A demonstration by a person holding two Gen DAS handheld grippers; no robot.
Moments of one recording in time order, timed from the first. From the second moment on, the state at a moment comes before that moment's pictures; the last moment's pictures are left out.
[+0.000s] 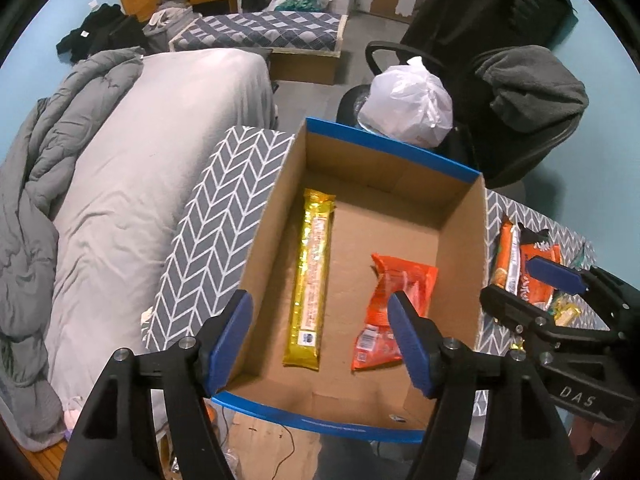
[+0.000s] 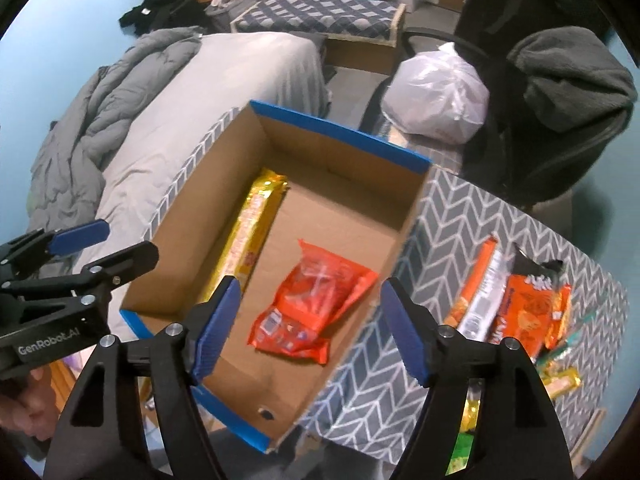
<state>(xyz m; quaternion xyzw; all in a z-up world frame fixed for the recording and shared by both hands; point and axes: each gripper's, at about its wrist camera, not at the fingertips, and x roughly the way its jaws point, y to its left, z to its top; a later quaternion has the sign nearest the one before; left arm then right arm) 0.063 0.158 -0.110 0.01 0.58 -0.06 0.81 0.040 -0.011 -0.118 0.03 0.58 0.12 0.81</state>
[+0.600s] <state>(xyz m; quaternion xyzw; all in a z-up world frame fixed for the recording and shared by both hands) 0.041 0.072 -0.104 0.08 0.60 -0.15 0.78 0.000 -0.110 -0.108 0.12 0.58 0.02 0.80</state>
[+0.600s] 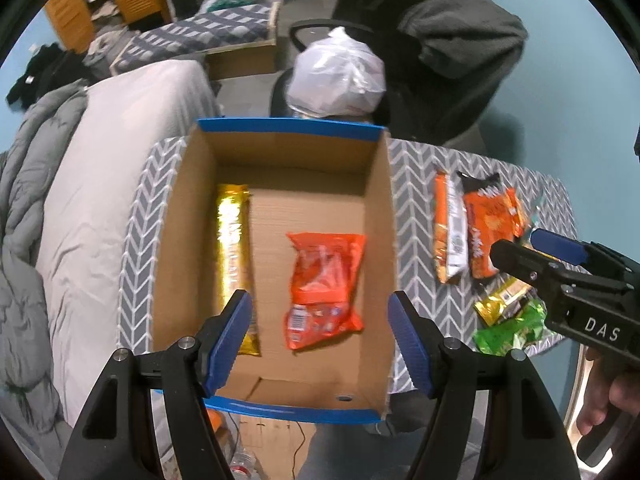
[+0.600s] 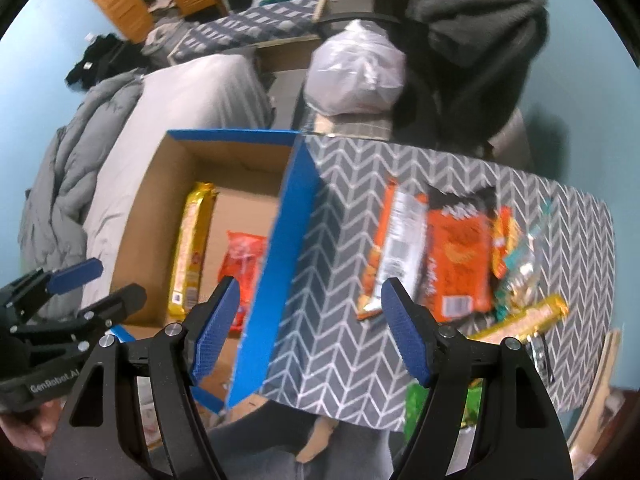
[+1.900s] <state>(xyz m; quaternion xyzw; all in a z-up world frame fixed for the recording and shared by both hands) -0.013 -0.082 -0.162 0.22 0.62 -0.30 0.69 -0.159 -0.251 -0.158 0.31 0.61 -0.19 0.70</state>
